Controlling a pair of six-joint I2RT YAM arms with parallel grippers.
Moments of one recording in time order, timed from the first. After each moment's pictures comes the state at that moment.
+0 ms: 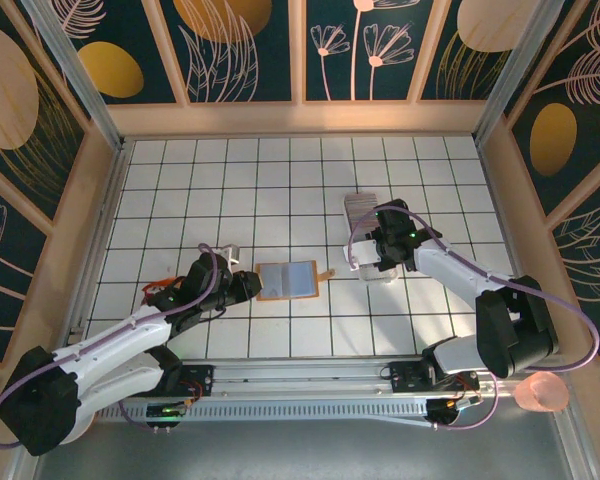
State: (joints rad) left arm -0.67 0.96 0.37 -0.09 0.17 -0.89; right arm 0.42 1.37 0.79 -0.44 0.02 -1.50
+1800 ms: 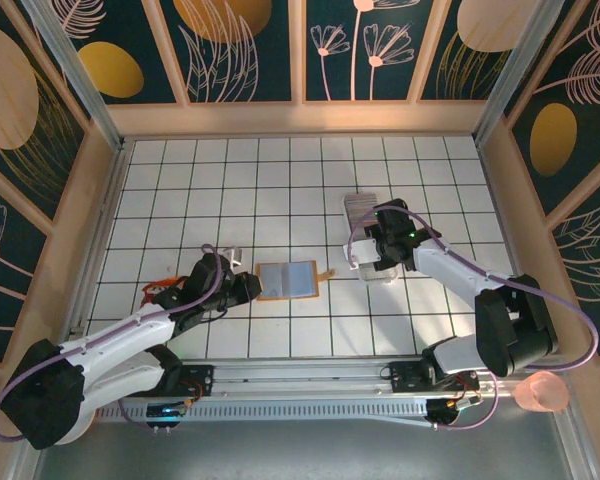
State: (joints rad) left arm -0.67 1.00 0.36 -0.06 0.18 -0.89; right arm 0.43 1.38 0.79 -0.42 0.04 -1.50
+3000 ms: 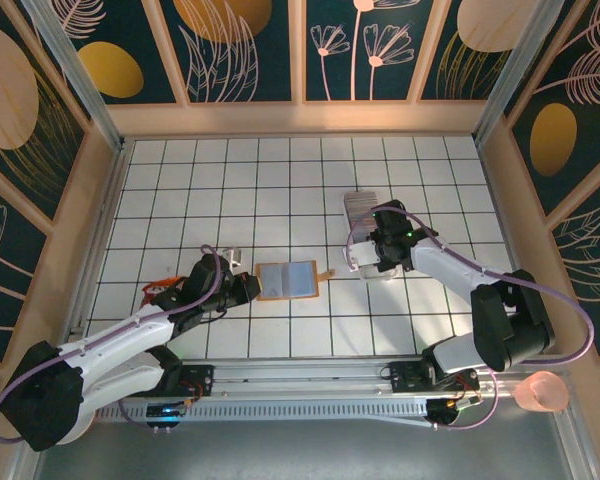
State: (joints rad) left arm -0.67 0.99 0.35 -0.06 0.18 -0.89; right arm 0.43 1.41 0.79 -0.43 0.05 -1.50
